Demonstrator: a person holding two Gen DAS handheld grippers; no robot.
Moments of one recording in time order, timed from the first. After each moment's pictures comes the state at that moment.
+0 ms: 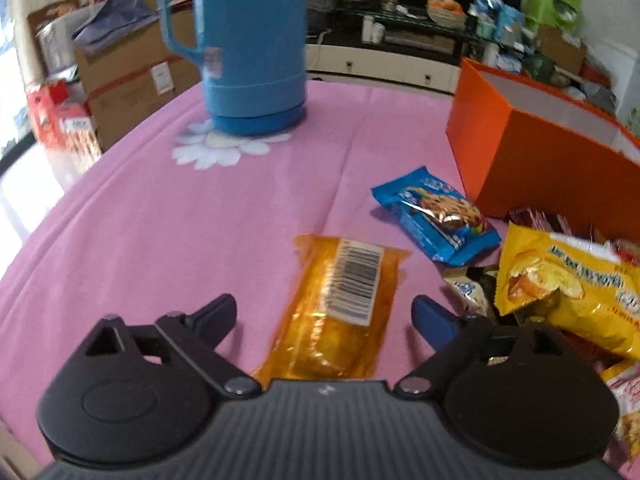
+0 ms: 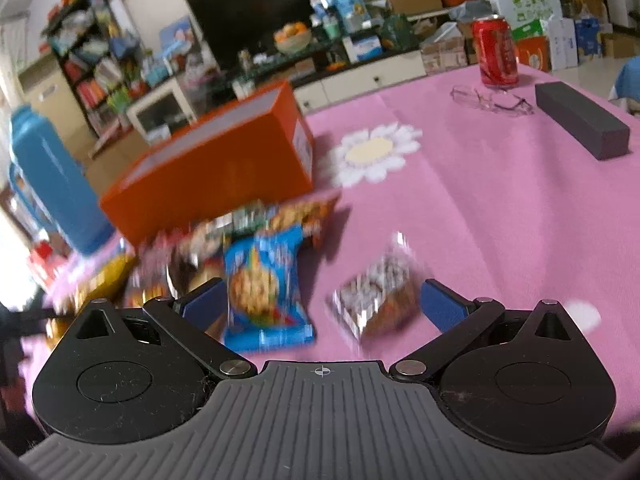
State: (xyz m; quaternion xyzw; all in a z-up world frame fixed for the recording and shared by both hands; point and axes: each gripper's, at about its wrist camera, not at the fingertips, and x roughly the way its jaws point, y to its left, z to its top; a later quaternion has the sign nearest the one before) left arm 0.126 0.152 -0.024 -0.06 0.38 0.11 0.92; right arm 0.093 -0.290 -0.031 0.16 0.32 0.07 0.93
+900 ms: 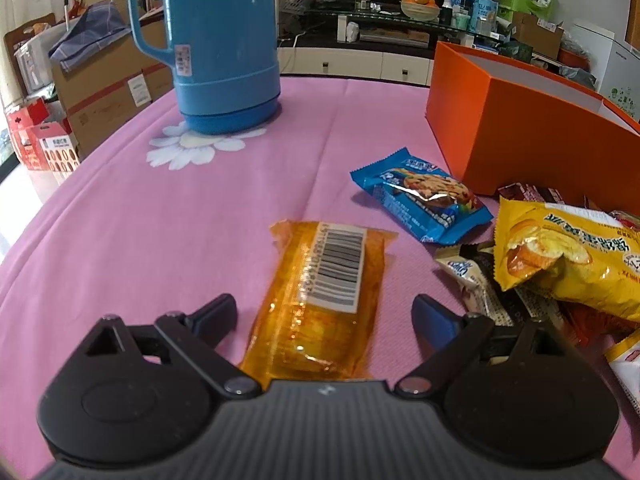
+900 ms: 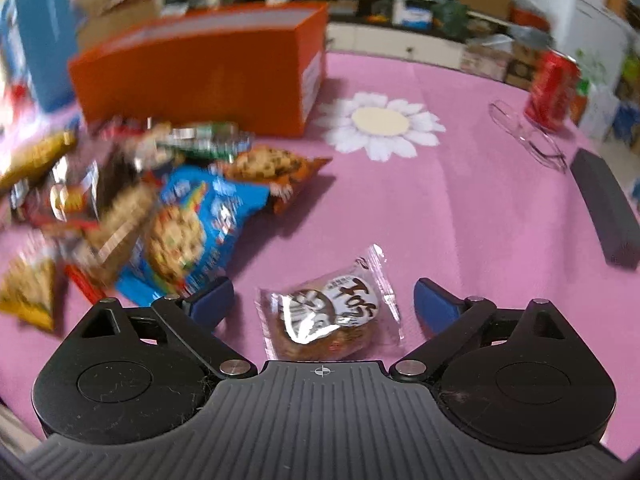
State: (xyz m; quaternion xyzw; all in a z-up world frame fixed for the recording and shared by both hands) left arm 0.128 0.151 -0.042 -0.04 0.37 0.08 0.92; right arm 0.150 -0.277 -0.042 -0.05 0.40 0.10 0.91
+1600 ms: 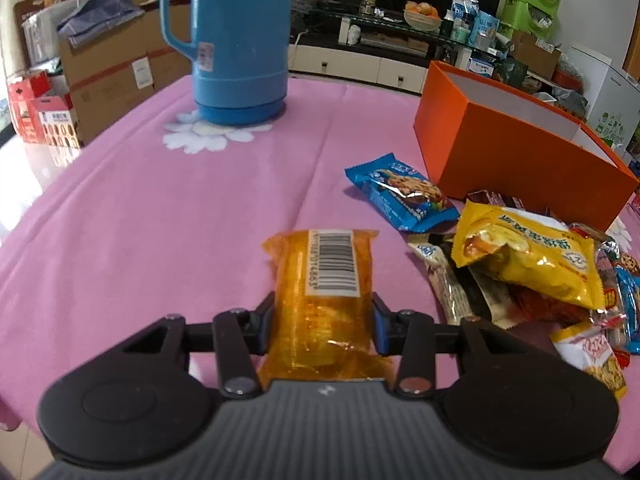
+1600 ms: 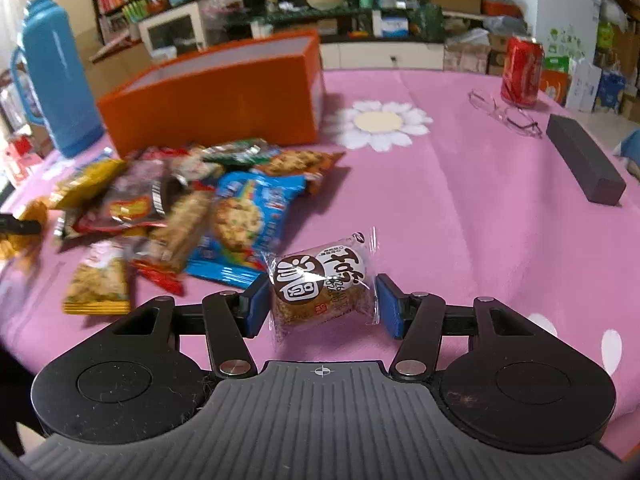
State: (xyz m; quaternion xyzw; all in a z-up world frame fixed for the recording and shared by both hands) left arm 0.083 0.154 -0.014 -0.09 0.37 0.07 0.92; right arm 0.080 -0.274 -0.018 0.03 0.36 0.08 0.93
